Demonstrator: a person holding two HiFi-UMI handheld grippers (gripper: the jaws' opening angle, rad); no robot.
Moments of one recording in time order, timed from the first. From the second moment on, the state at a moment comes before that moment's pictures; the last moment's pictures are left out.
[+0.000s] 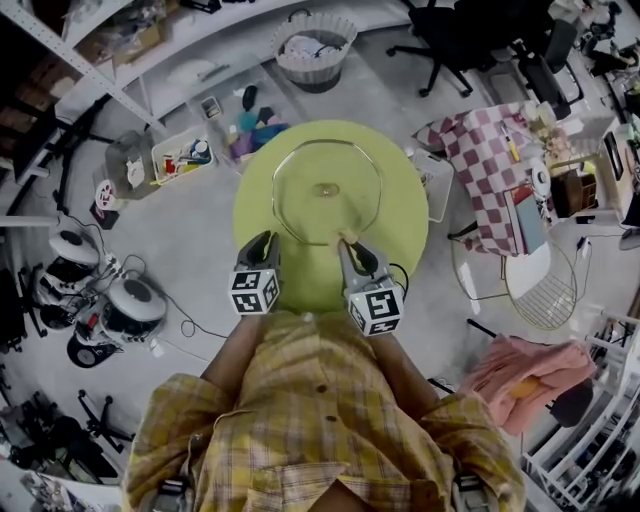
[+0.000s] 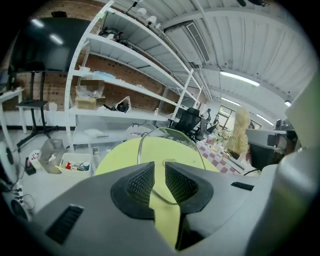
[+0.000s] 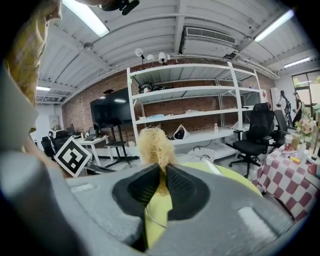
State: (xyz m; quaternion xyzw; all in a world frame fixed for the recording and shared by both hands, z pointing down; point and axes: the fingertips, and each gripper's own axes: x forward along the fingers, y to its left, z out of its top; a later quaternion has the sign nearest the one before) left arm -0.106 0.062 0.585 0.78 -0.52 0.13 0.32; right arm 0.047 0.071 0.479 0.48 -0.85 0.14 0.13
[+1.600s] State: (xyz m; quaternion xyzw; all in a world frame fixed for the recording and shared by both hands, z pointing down) left arm -0.106 -0.002 0.694 0.73 -0.49 0.09 0.47; right arm 0.046 0.034 0.527 0.46 -0.86 0.18 0.16
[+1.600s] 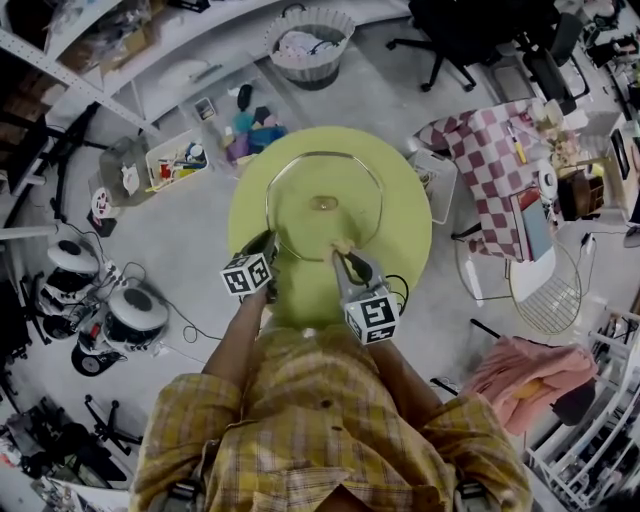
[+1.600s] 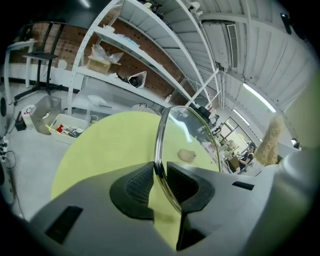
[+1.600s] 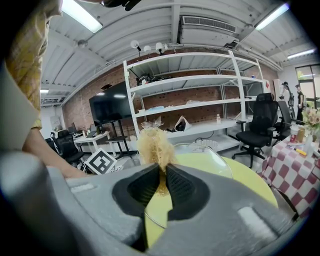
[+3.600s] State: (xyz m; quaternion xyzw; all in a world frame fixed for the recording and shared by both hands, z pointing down) left arm -0.111 -0.008 0.700 0.69 -0.50 0.04 0.51; right arm 0.100 0.013 0.681 0.49 -0.77 0.26 0.30
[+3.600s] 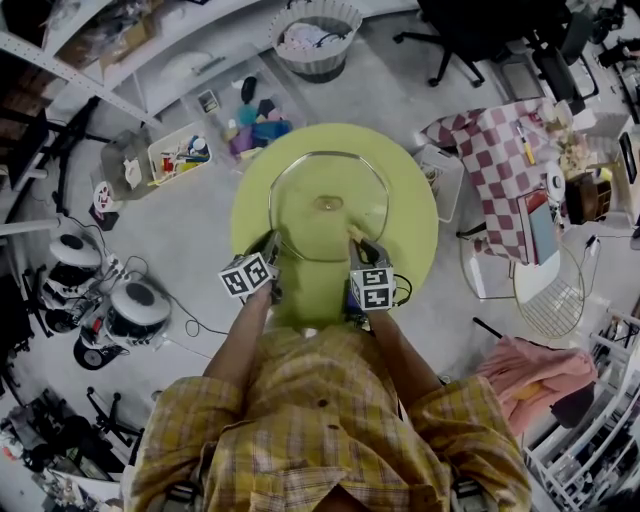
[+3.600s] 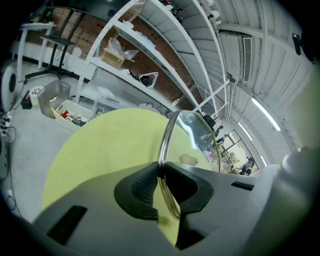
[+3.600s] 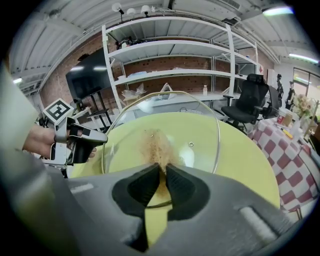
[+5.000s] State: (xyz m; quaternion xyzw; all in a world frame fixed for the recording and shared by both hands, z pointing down) left arm -0.109 -0.003 0.701 0.68 -0.55 0.10 0.47; right arm 0.129 -0.006 0.684 0.52 -0.75 0.24 0.32
